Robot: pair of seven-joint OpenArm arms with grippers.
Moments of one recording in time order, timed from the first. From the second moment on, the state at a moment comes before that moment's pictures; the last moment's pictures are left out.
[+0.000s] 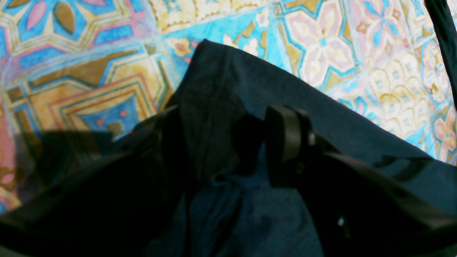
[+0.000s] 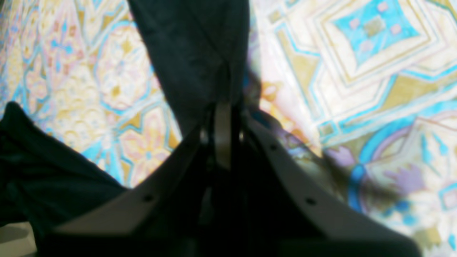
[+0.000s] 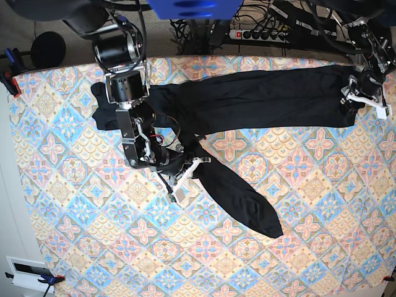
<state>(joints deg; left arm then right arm) 13.5 -18.5 -45.6 79.6 -42.6 -25.3 53.5 20.2 -2.2 -8.4 62.7 26.7 17.6 -47.2</state>
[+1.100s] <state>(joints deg) 13.5 -18.5 -45.6 79.6 -42.7 -25.3 53.5 -6.7 -2.4 -28.4 103.5 22.6 9.0 -53.3</state>
